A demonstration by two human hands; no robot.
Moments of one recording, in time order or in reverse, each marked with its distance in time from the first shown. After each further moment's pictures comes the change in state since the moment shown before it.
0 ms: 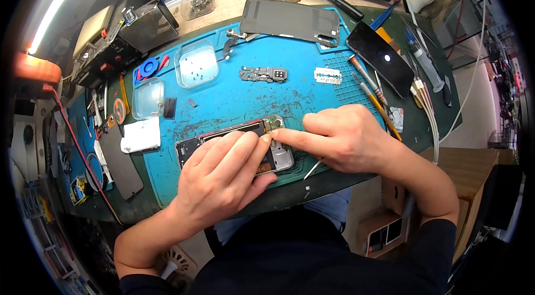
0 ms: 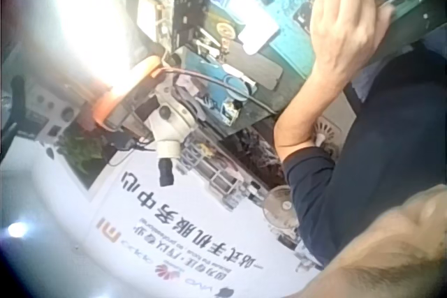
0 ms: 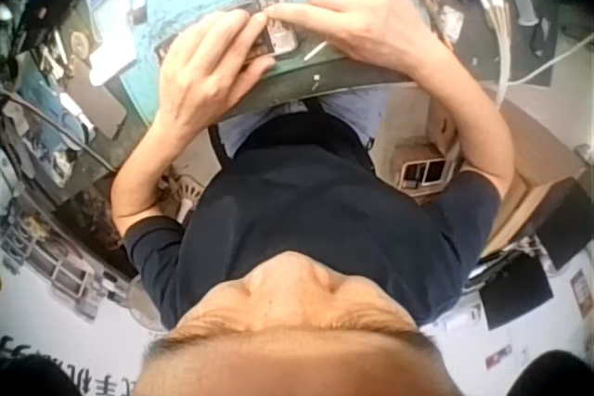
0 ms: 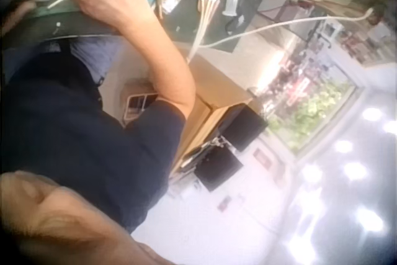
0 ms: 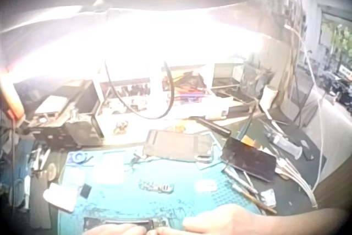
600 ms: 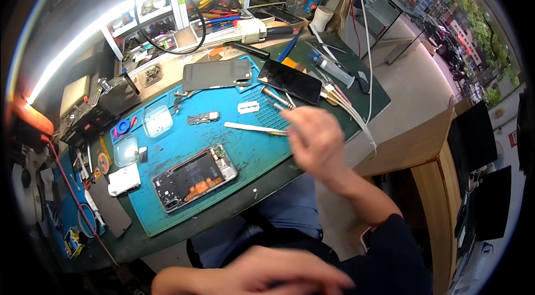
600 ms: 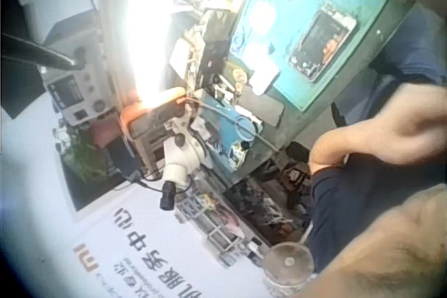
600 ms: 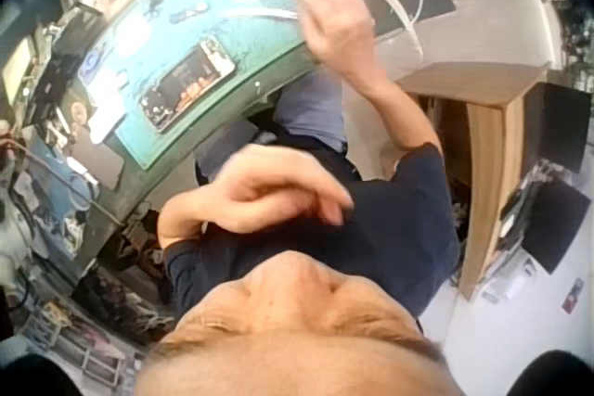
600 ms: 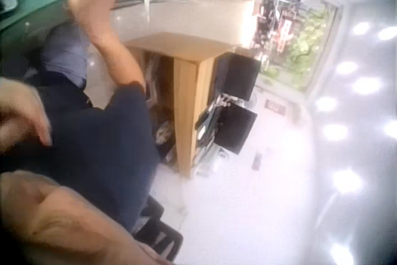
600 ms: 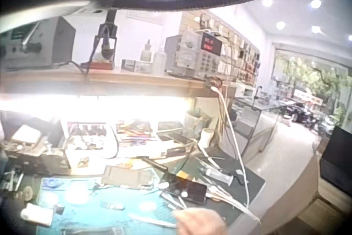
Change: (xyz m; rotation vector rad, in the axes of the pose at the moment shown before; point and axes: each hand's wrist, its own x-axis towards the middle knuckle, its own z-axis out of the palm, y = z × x) left_hand 0.014 0.104 -0.058 -1.872 -0.469 0.146; right_hand -0.056 -0.039 -0.015 -0.354 0.559 0.549
